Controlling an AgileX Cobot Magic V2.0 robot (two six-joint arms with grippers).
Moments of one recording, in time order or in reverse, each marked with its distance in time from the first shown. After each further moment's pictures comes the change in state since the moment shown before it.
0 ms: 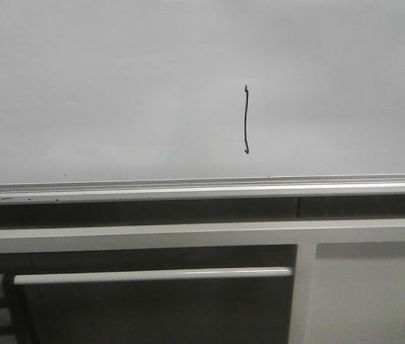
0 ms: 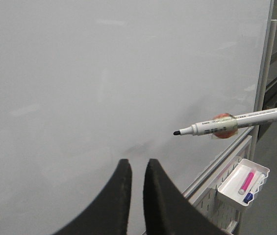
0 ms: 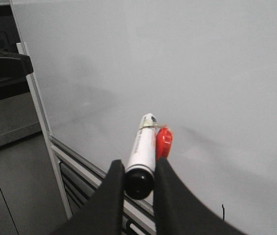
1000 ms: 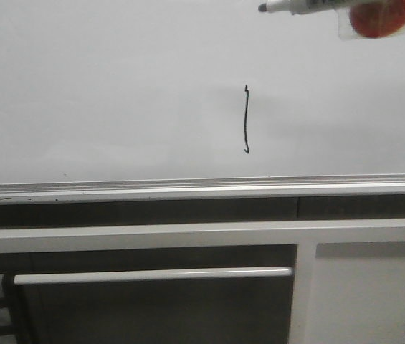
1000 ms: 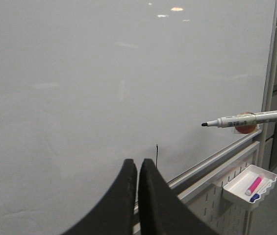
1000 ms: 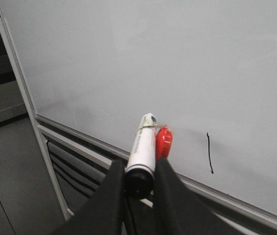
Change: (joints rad) left arm 0.000 -0.536 0.500 -0.059 -0.131 0.000; right arm 0.000 -0.293 0.287 -0.071 -0.057 0.092
